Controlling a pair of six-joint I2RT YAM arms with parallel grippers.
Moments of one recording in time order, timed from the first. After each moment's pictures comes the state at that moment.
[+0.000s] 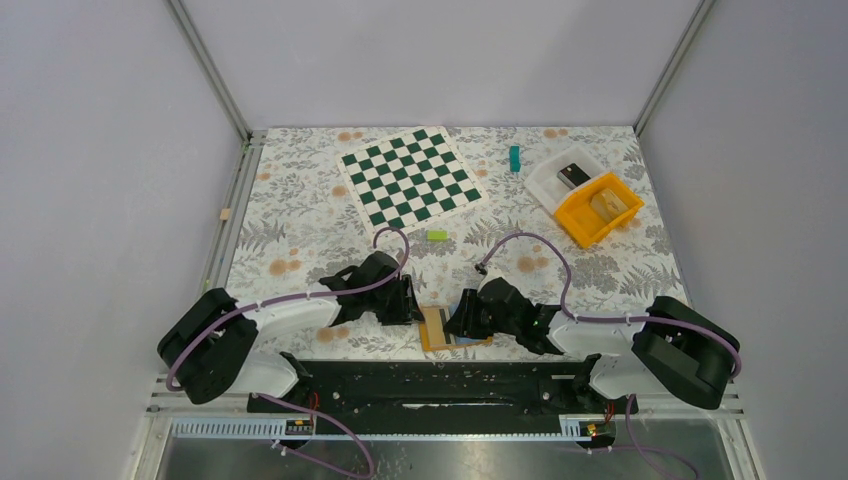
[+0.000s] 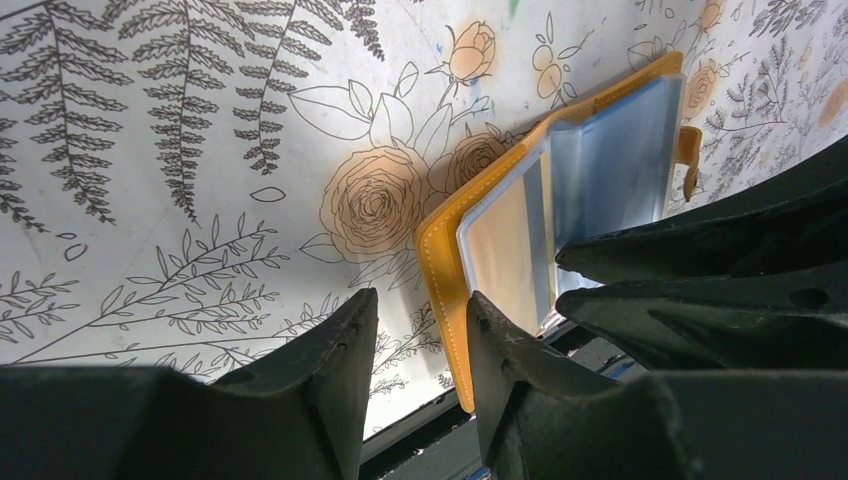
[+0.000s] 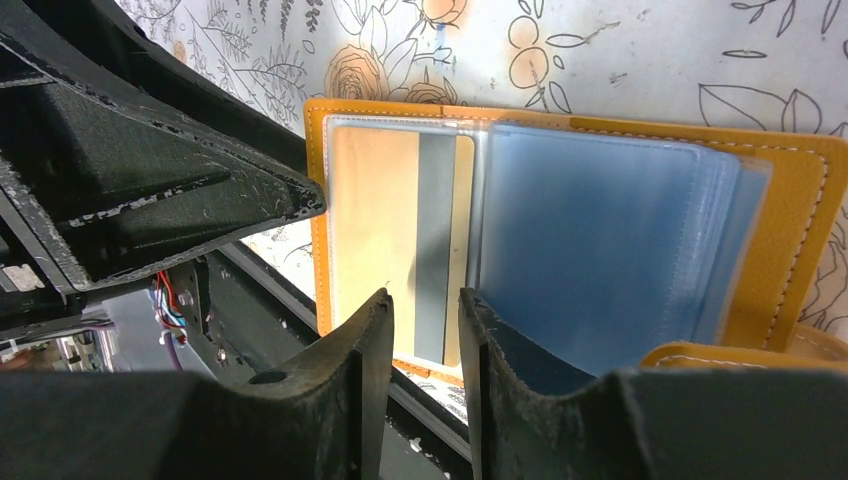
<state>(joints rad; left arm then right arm) -0.79 1.34 0.55 -0.13 0.20 -0.87 0.96 1.31 0.35 0.27 -0.07 0.97</state>
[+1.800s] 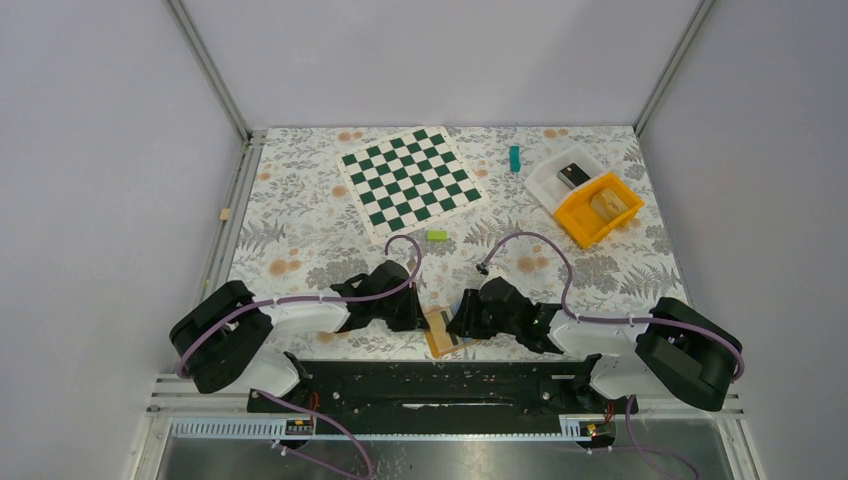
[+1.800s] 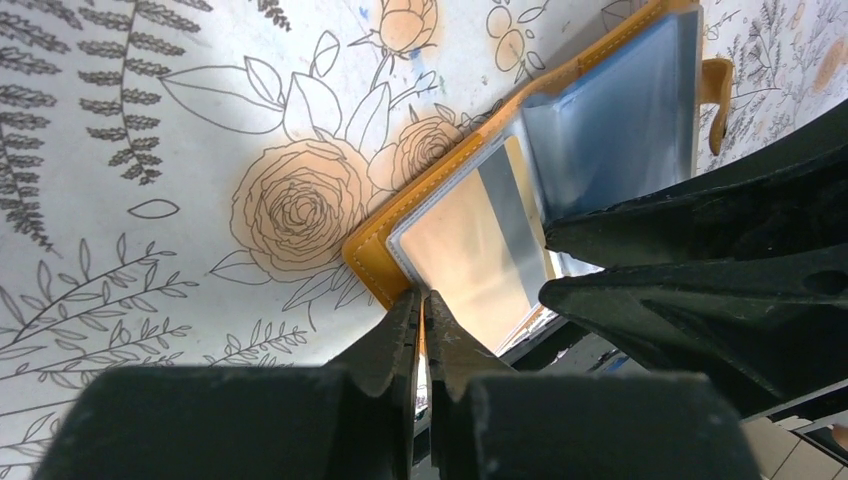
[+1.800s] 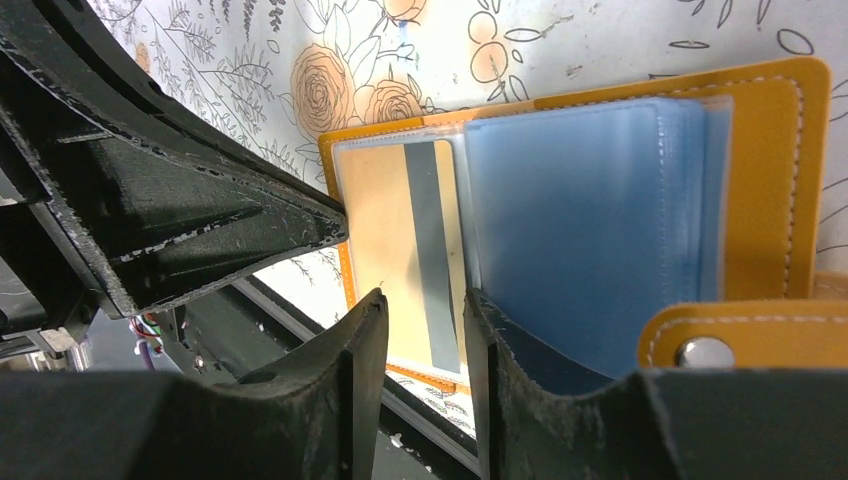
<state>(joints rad) -0.87 1.41 0.51 0.00 0.20 -0.91 0.96 1.29 0.36 0.20 -0.04 0.96</state>
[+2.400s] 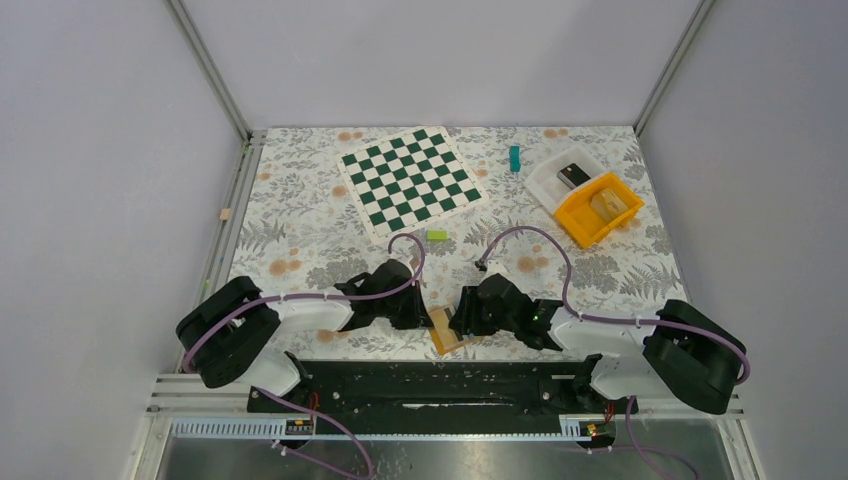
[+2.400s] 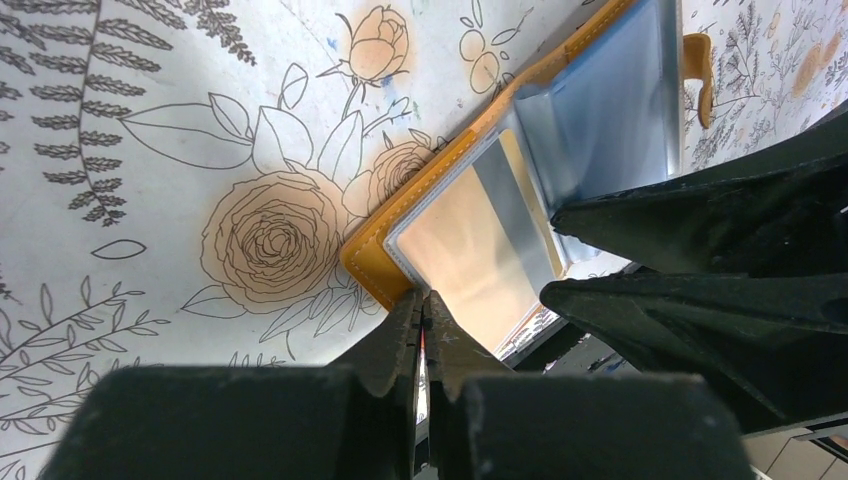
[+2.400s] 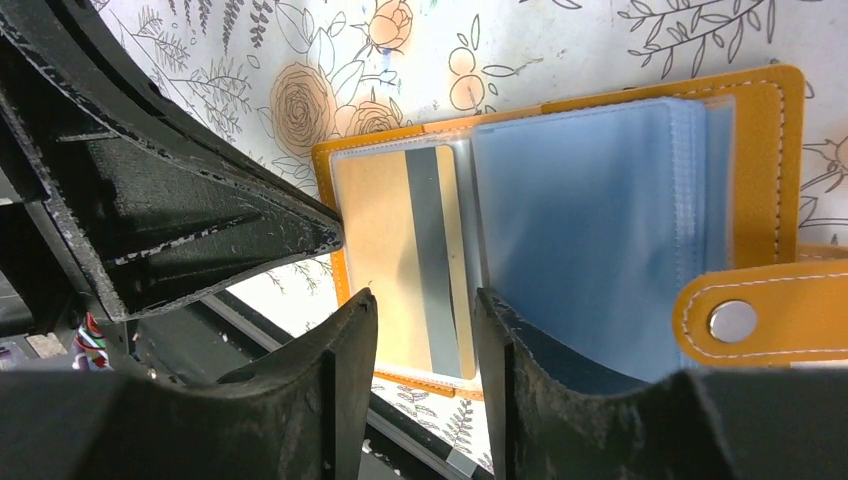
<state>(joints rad) -0.87 1.45 0.52 0.07 0.21 -0.92 0.96 1.28 0.41 0.09 0.02 0.87</state>
